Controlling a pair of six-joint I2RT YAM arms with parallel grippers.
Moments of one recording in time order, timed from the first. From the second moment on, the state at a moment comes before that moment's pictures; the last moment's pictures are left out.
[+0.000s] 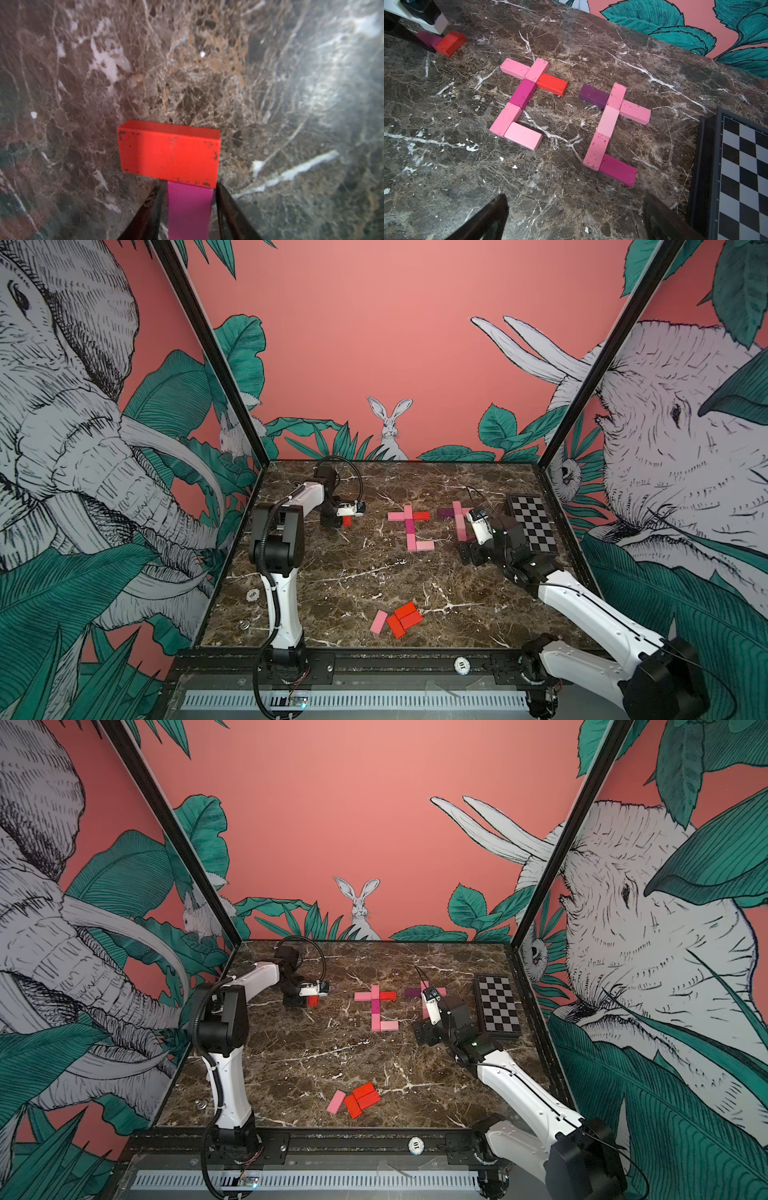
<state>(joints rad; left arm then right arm) -0.15 2.11 1.57 -0.78 0.11 1.38 0.47 1.07 0.68 -0.28 0.06 -0.04</state>
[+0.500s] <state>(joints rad) -0.14 2.11 1.57 -0.77 0.14 1.35 0.47 1.07 0.68 -0.28 0.05 -0.04</state>
